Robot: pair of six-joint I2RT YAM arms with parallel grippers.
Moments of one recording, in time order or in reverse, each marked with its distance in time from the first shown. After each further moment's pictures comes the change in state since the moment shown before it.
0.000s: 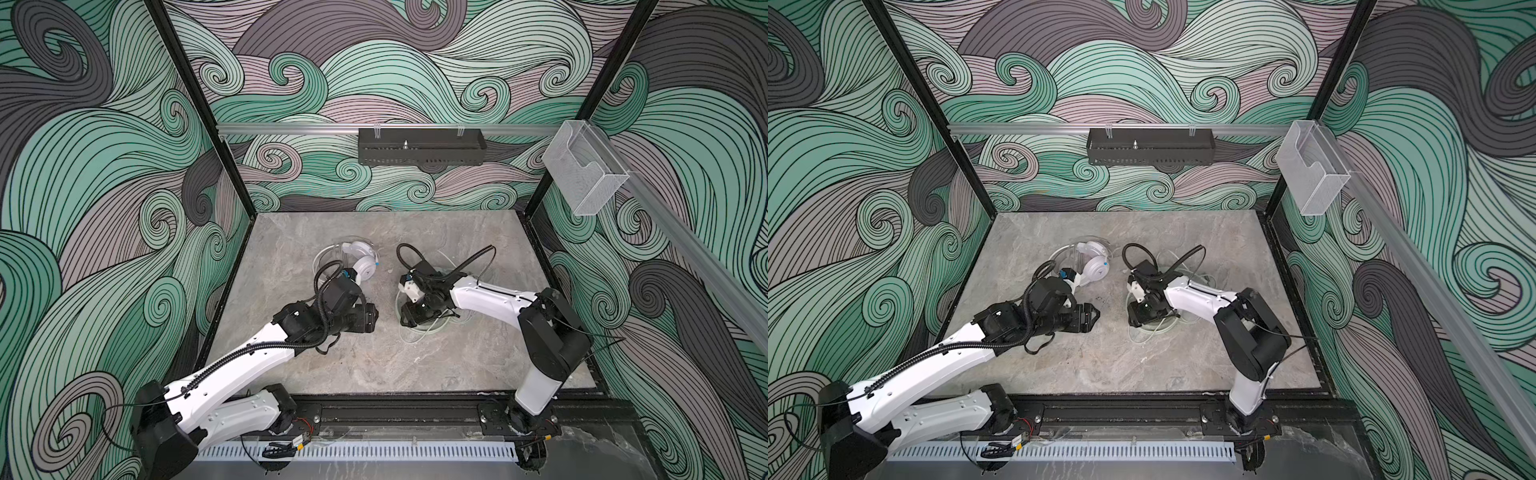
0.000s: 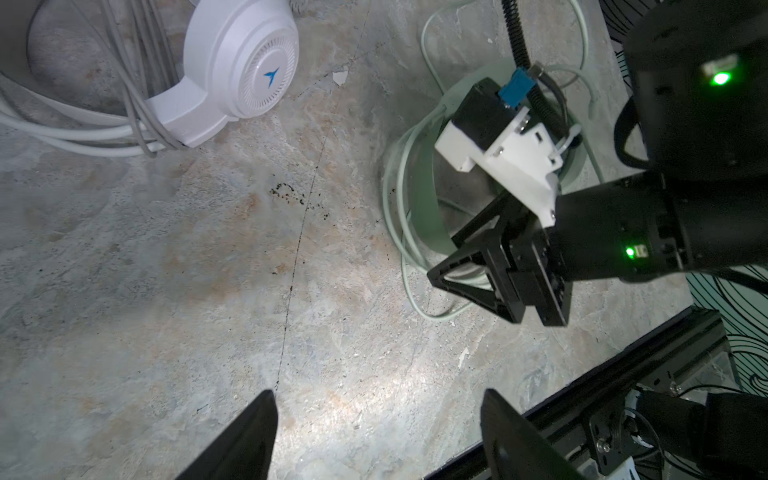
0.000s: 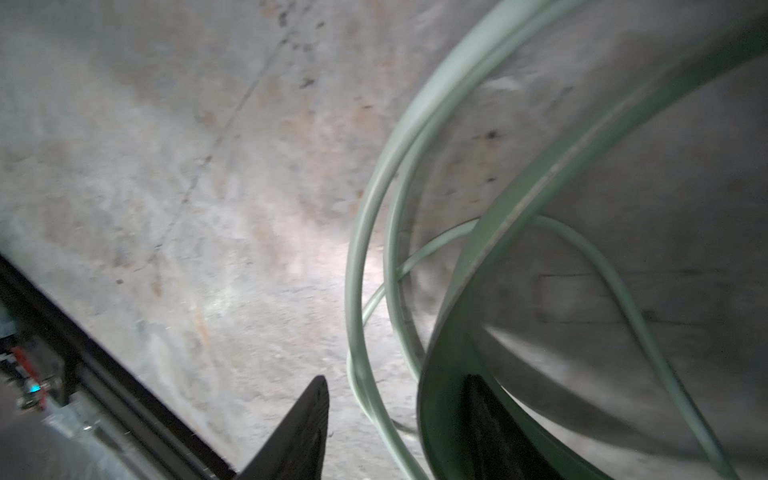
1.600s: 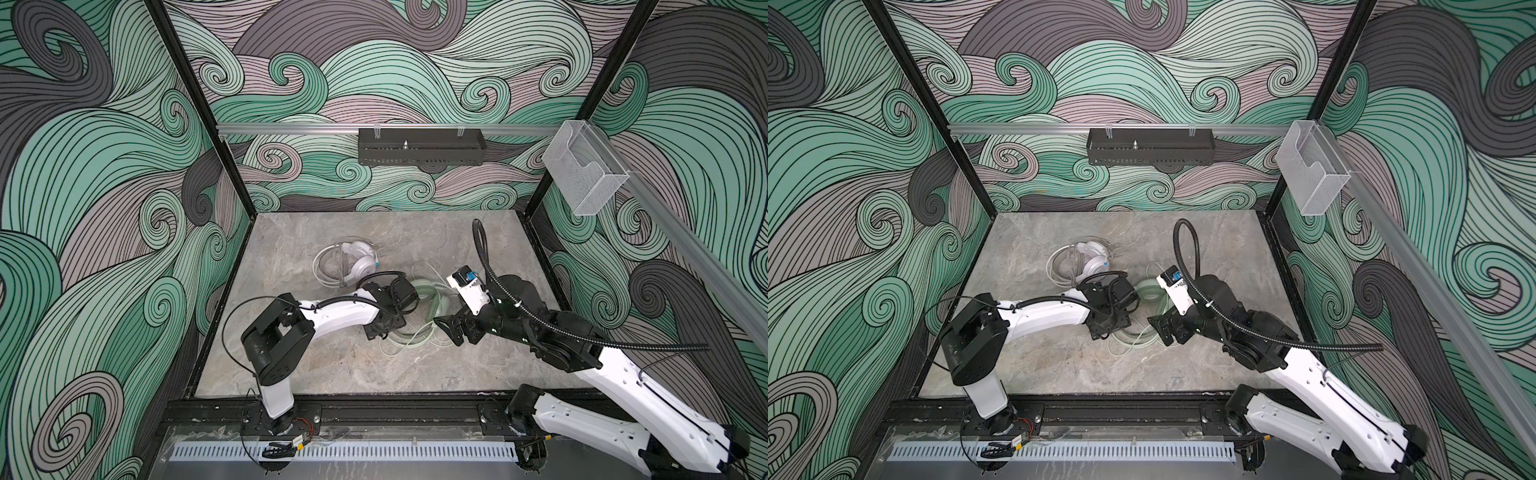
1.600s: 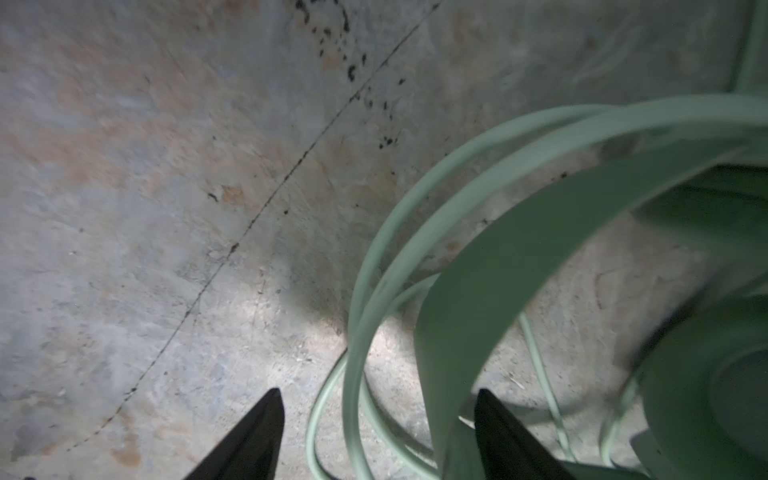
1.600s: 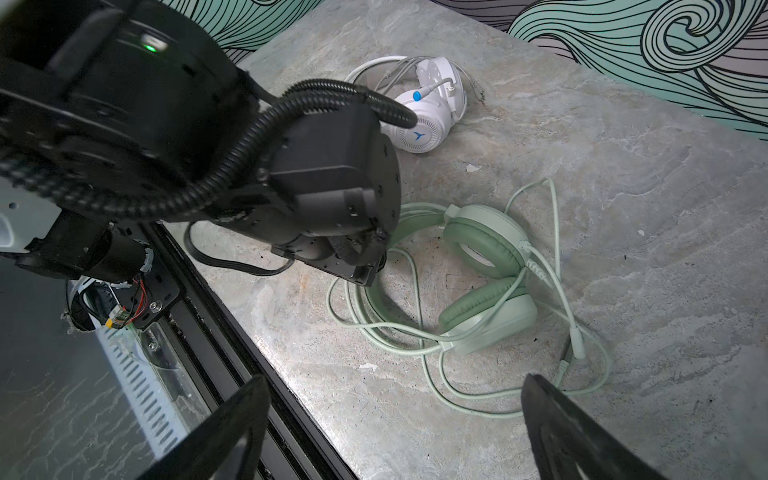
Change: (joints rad) left arm -0.115 0.795 0.327 -0.063 -0.077 -0.605; right arm 0.101 -0.885 -0.039 -0.271 0.341 -0.203
